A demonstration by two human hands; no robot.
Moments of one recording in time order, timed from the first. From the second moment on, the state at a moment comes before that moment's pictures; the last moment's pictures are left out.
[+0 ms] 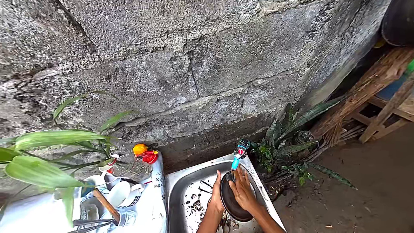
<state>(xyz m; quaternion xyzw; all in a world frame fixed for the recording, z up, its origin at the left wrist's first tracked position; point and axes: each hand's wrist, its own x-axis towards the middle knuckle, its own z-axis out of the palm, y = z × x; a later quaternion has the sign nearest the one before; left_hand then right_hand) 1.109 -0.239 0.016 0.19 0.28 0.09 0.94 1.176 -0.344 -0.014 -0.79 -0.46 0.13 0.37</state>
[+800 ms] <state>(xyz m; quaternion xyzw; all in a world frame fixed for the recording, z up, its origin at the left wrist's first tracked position) 1.068 -0.216 -0.023 0.18 0.17 0.25 0.94 1.178 -0.303 -0.024 -0.81 -0.51 0.08 0.28</state>
